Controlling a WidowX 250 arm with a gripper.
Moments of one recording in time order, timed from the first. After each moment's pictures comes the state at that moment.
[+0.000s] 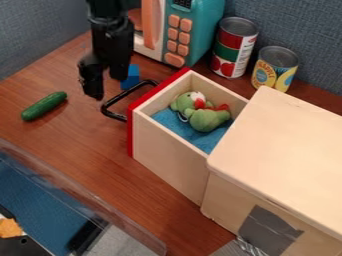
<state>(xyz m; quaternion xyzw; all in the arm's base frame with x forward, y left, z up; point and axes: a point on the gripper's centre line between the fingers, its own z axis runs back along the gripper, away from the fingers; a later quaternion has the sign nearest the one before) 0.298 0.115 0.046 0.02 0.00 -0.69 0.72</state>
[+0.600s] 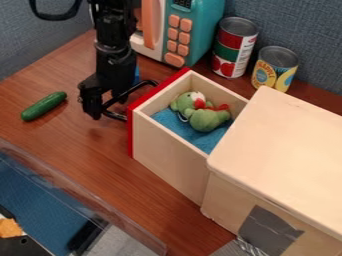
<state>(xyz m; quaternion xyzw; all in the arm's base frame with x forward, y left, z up) 0.289 0.104 0.015 0.02 0.02 -0.73 0.68</state>
